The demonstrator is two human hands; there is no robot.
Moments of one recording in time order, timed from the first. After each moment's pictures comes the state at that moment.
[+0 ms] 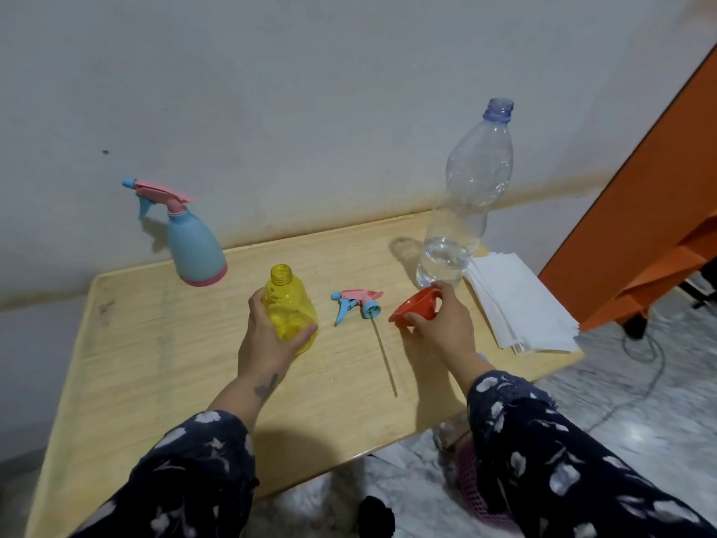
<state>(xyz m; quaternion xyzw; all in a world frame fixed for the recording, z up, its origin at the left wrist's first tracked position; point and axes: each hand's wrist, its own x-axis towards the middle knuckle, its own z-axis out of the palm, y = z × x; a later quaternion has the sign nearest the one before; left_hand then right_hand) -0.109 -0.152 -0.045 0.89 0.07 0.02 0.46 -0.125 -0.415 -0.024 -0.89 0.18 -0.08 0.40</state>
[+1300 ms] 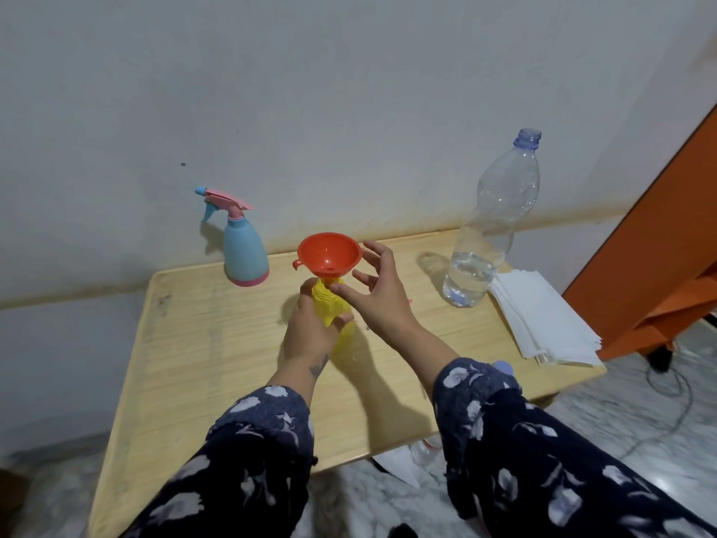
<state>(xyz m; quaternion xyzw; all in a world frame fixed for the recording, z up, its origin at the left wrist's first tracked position) -0.122 -0.158 -0.008 0.87 0.09 0.04 0.48 -0.126 -0.271 0.049 -0.78 -0.03 -0.06 0.62</state>
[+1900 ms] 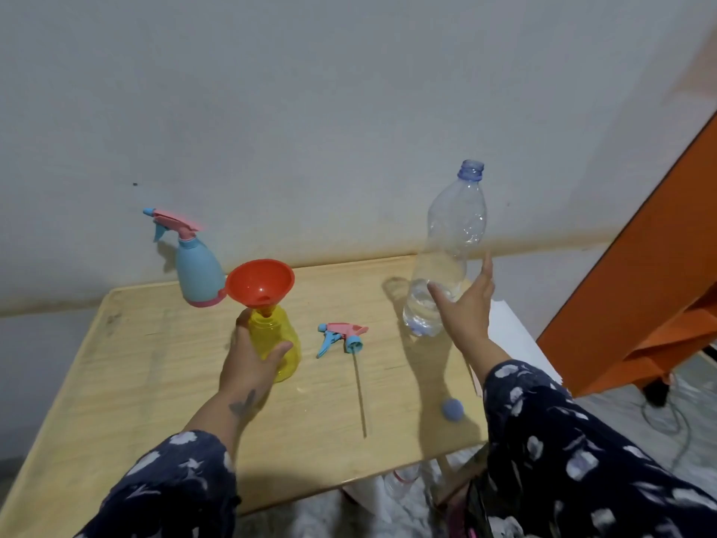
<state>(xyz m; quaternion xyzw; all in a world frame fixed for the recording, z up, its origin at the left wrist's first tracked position) -0.119 -0.167 -0.019 0.85 0.14 0.02 0.50 -0.080 -0.476 0.034 -0.84 0.15 -0.22 0.47</state>
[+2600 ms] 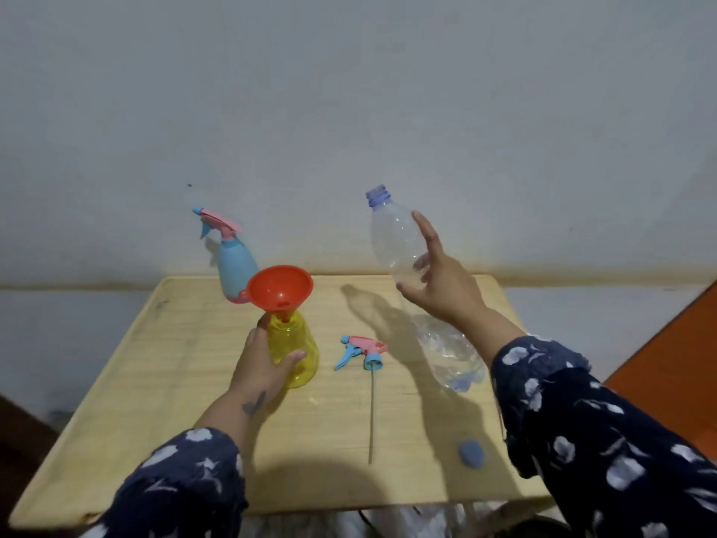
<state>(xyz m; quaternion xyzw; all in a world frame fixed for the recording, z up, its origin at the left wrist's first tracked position) -0.118 -0.170 -0.020 0.87 0.17 0.06 0.45 -0.030 -0.437 0.094 -0.93 -0.17 -0.12 0.28</state>
